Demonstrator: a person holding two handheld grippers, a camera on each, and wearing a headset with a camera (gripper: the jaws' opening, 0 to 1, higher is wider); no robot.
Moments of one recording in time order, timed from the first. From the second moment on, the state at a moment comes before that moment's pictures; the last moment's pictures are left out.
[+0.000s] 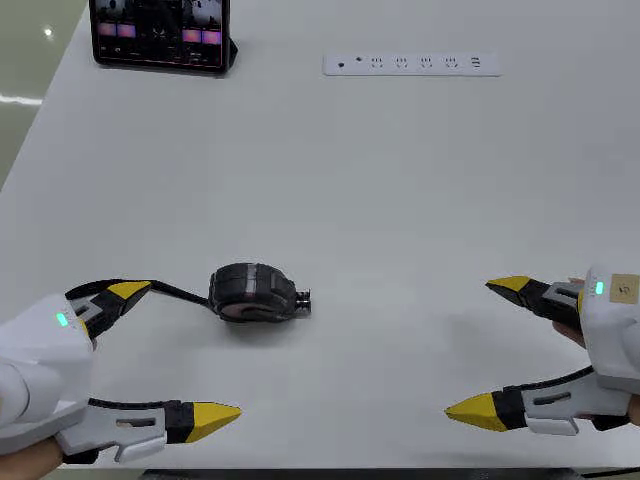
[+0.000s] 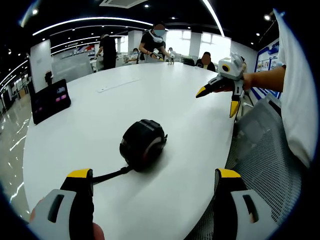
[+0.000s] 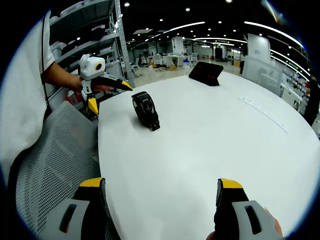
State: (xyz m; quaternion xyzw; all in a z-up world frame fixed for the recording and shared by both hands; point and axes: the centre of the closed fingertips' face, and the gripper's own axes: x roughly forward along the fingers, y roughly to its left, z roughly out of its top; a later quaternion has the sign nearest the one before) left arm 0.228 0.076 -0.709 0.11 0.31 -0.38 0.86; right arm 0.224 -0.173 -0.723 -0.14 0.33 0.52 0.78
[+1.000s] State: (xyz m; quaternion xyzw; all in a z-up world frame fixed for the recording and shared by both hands) left arm 0.229 0.081 -0.708 0.11 0.31 -0.39 0.86; right arm 0.226 -0.182 -0.723 -0.14 0.33 0.51 0.78
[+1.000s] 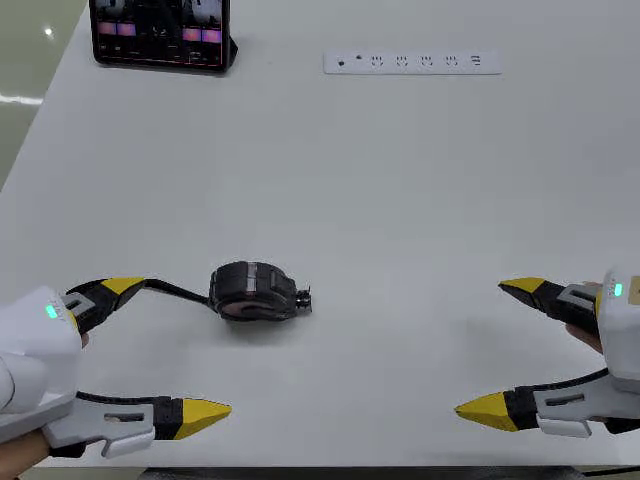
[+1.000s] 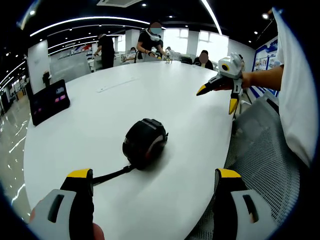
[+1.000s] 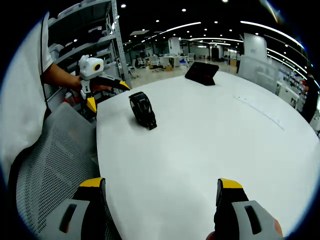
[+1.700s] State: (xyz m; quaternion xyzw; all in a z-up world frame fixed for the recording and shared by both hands) left arm 0.225 0.080 -0.710 0.10 0.32 -0.40 0.86; right arm 0.223 -0.181 -0.725 -0.13 0.34 0.51 0.78
